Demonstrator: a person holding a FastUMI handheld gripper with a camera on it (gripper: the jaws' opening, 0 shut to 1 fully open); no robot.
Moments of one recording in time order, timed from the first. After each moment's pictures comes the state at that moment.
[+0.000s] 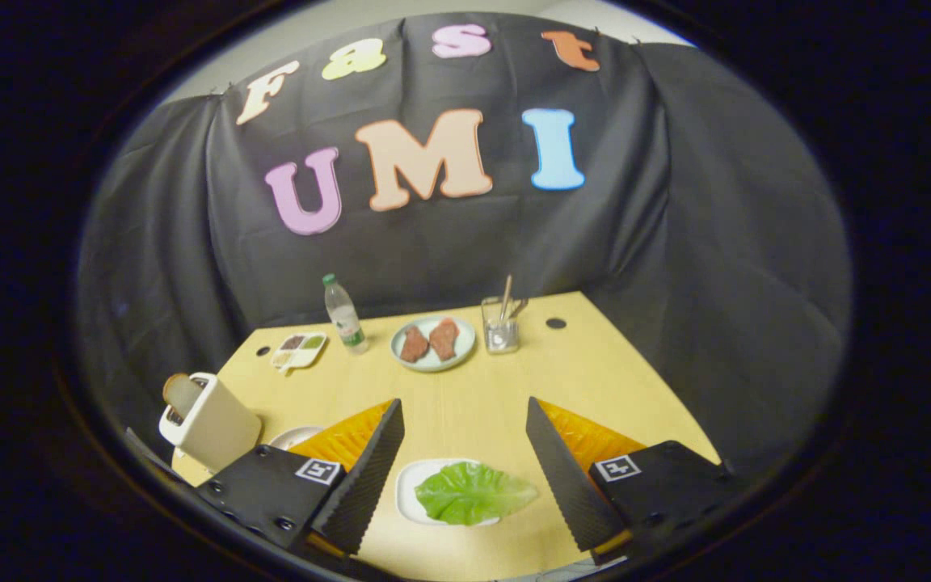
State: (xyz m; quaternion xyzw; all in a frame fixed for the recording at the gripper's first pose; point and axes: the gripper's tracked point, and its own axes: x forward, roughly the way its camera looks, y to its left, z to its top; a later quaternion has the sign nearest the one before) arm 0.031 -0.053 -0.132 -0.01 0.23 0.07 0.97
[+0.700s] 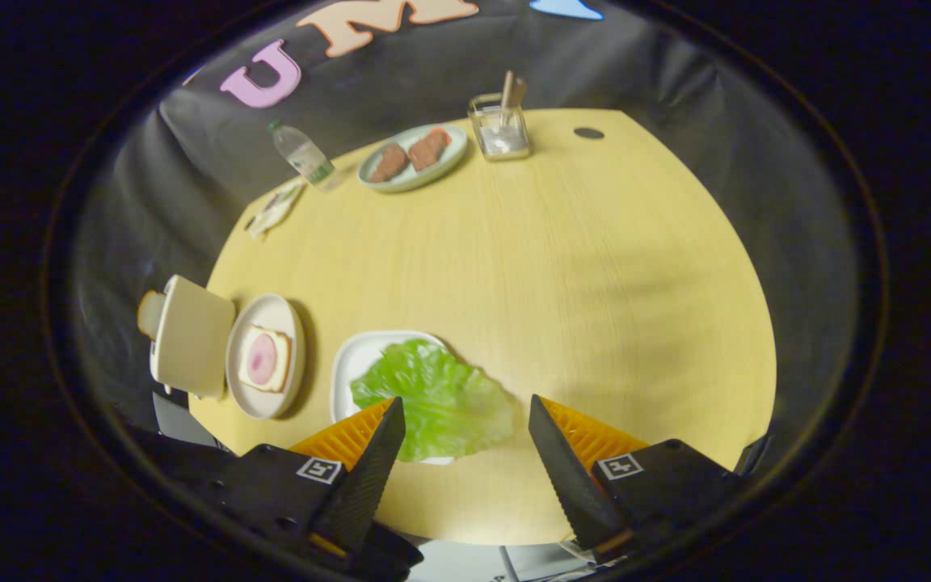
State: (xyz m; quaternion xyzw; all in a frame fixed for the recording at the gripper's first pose) arm 0.041 -0.121 -0.319 -0.02 0.54 0.12 0.83
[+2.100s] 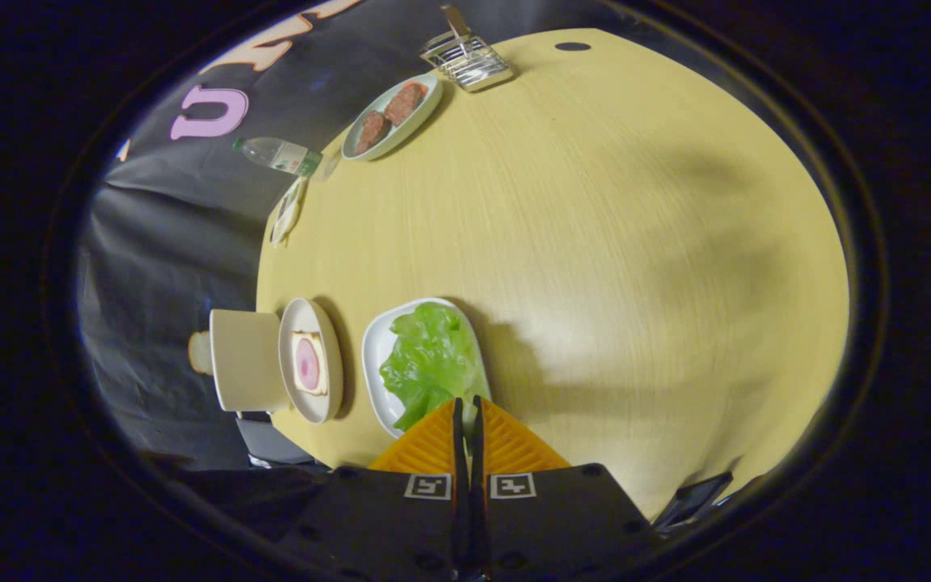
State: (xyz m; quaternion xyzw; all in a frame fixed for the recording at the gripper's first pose) arm 0.030 -0.087 -0.333 0.14 0.62 0.17 0.75
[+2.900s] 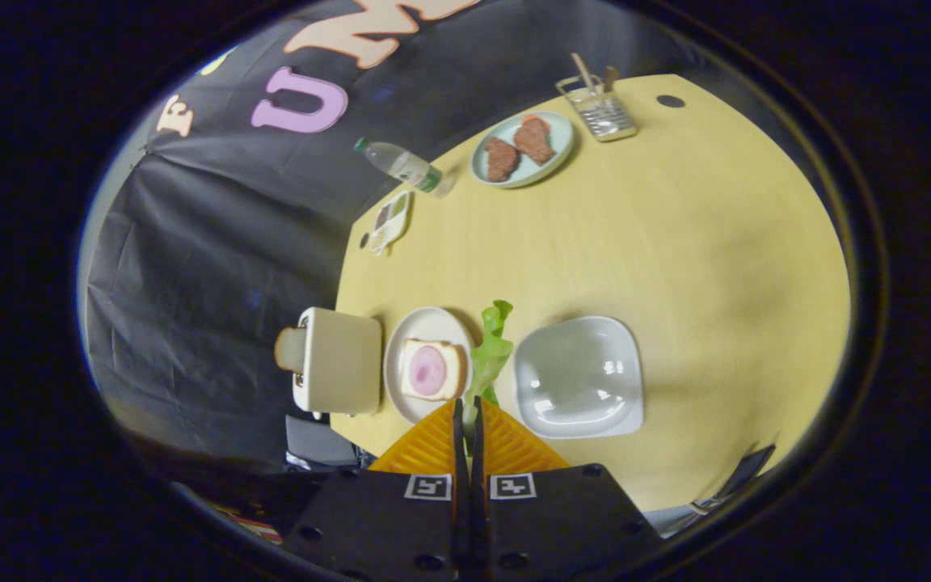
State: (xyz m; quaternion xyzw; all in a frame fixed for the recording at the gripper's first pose) arm 0.003 0.033 -0.218 0.16 0.56 0.27 0.77
